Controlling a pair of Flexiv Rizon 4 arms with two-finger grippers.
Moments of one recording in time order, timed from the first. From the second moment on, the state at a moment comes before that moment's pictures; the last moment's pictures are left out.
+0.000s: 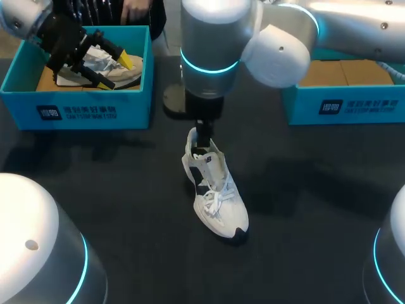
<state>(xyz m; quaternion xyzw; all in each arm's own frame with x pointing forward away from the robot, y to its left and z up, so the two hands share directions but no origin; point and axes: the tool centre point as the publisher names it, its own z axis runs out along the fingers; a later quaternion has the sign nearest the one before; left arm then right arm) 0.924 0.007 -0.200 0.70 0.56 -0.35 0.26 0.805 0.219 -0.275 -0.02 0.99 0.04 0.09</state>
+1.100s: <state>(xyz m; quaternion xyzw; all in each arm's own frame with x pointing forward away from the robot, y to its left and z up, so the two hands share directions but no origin) 0.925 0.007 -0.200 0.70 0.56 -0.35 0.26 0.838 0.217 -0.285 -0.09 0.99 0.05 0.11</state>
